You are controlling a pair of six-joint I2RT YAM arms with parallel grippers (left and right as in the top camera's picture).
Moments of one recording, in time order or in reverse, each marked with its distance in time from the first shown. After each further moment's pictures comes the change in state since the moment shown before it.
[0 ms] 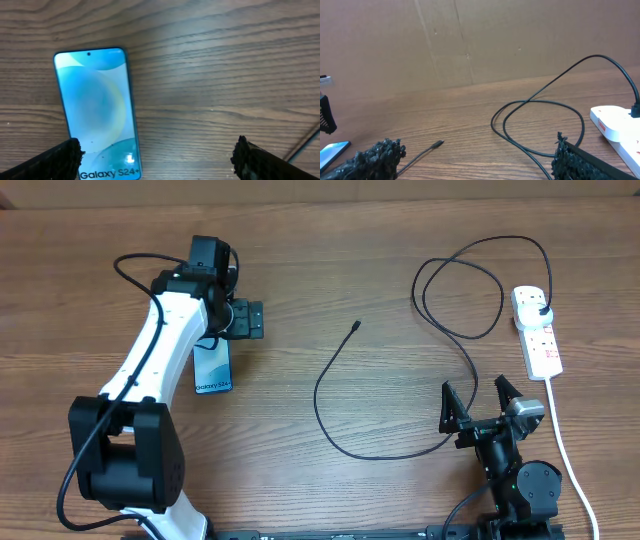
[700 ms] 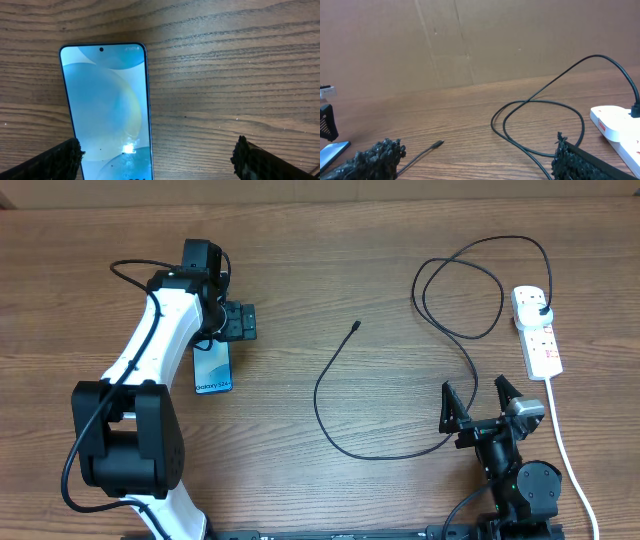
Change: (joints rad) left arm 0.035 0.065 0.002 0.008 0.000 0.000; right arm 0.000 0.000 0.000 0.001 0.000 0.000
